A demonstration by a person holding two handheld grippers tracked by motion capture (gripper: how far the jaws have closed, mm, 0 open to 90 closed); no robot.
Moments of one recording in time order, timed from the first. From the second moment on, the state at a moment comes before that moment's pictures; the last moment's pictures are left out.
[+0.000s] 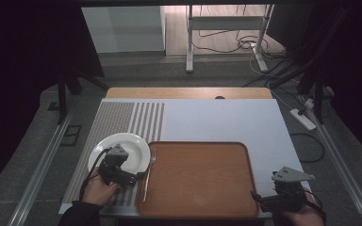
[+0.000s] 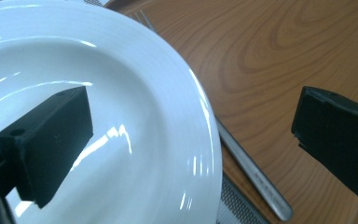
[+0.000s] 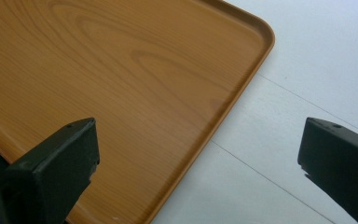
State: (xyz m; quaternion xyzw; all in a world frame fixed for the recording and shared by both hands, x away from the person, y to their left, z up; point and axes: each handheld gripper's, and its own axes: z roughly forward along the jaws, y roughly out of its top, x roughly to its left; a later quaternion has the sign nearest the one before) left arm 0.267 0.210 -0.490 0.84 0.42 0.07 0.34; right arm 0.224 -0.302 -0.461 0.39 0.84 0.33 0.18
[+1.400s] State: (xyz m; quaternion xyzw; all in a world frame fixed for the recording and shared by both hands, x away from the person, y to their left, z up) left arm 0.222 0.266 -0.488 0.80 0.47 0.09 0.37; right arm 0.225 -0.302 -0.461 0.40 0.83 0.33 0.18
